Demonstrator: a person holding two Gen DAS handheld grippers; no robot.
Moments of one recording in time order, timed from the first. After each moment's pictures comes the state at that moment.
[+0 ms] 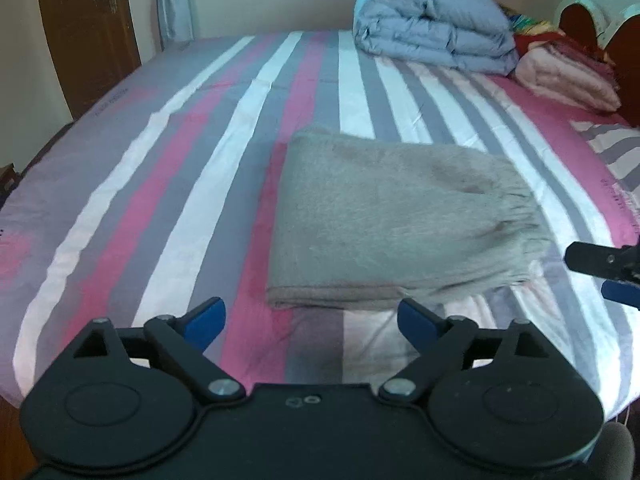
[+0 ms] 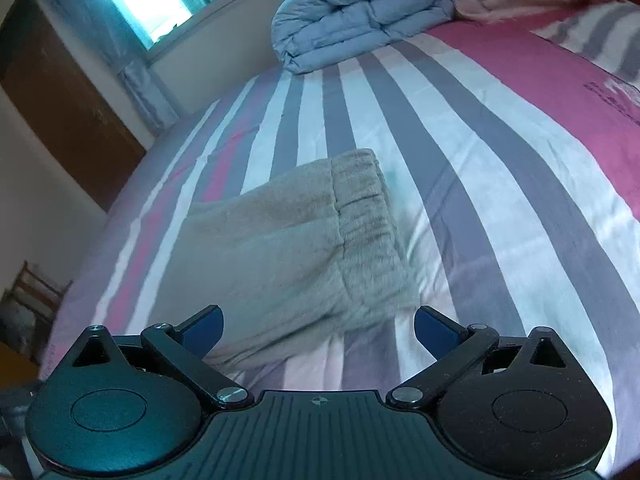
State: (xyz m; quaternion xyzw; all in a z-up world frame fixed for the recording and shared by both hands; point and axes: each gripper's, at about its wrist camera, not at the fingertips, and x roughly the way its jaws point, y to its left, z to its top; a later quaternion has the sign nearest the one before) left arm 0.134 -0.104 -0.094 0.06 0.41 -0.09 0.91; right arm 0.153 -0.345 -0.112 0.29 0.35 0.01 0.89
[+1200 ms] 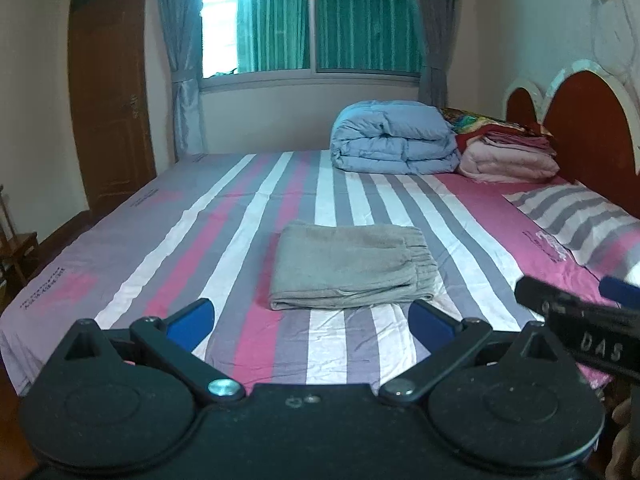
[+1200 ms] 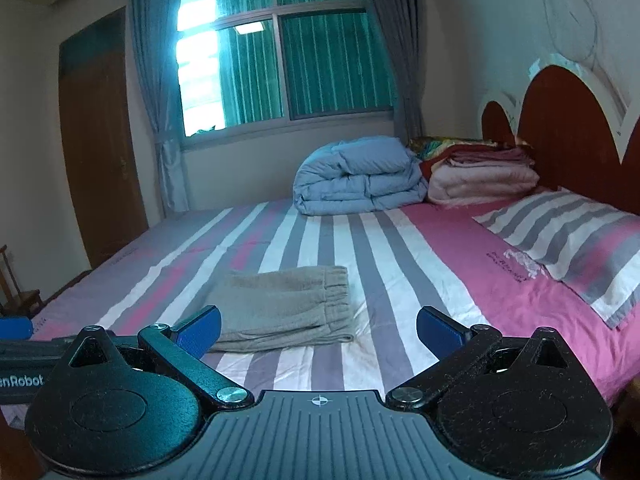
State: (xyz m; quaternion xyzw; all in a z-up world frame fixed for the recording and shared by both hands) left arm -0.097 -0.087 -0.016 0.05 0.24 -0.10 0.96; right arm -0.112 -0.242 -0.031 0.12 0.15 -0.07 0.98
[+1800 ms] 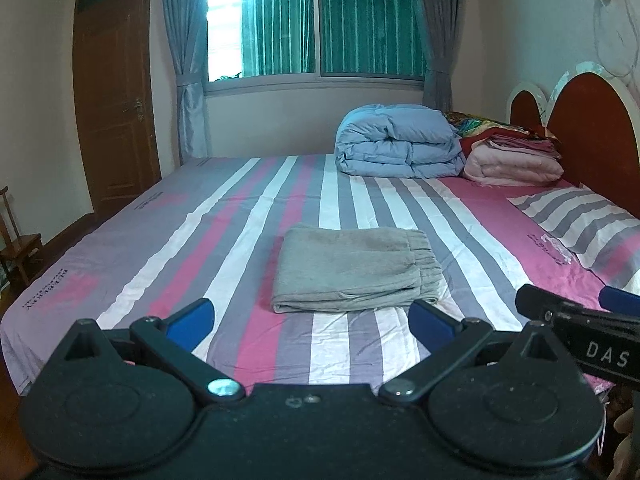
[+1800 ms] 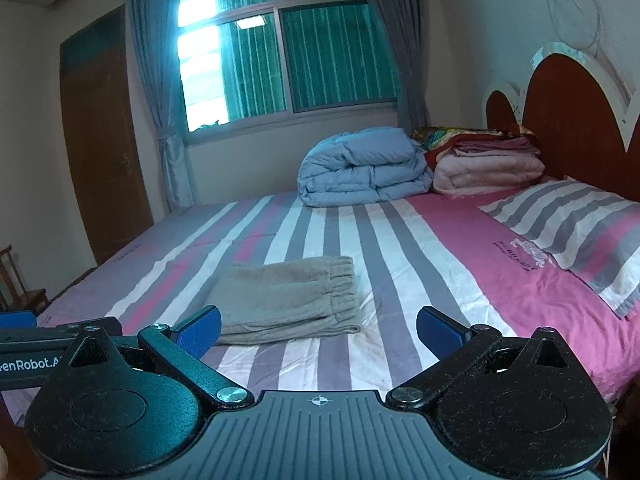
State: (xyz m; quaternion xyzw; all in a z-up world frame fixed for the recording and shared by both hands) left arm -0.101 -0.086 -0.021 0.05 0.23 -0.10 0.97; right arm -0.110 -0.249 -0.040 0.13 0.16 -0.06 0.98
